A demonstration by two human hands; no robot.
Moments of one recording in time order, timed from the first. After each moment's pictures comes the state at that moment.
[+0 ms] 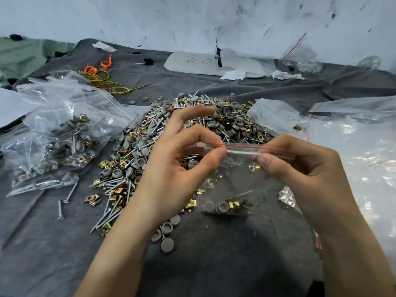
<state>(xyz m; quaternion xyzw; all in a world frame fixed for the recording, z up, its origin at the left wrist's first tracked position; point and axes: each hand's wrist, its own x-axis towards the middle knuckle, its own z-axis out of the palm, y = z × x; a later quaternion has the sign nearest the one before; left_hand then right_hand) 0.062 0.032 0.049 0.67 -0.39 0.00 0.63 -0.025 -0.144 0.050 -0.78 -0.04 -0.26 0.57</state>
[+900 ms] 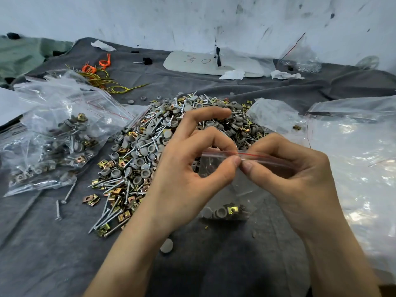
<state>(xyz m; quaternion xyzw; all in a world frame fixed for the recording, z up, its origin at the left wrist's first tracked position) 0.052 0.024 0.052 0.68 -0.42 0.06 0.59 -0.021 -0.125 0.050 -0.74 -0.08 -0.28 0.60</state>
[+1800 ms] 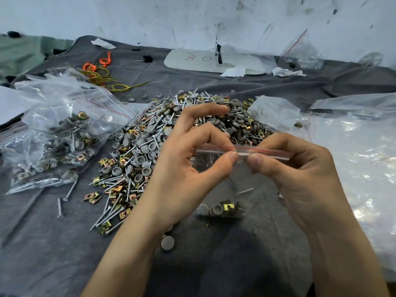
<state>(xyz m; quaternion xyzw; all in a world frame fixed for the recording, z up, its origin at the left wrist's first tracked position) 0.055 0.026 0.050 0.68 -0.41 0.04 0.61 -0.018 -0.131 0.048 -0.69 -0.03 -0.26 0.68</state>
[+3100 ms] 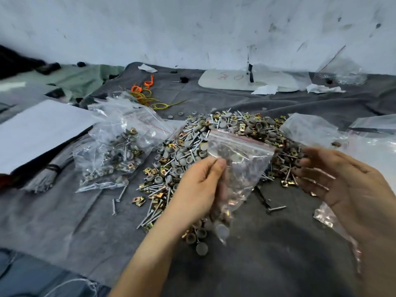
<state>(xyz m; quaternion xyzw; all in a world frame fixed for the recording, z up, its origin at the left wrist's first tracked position) 0.067 0.044 0.030 0.77 -0.25 -0.07 0.58 -0.014 -0.172 0.040 -0.58 0.11 -0.19 0.78</state>
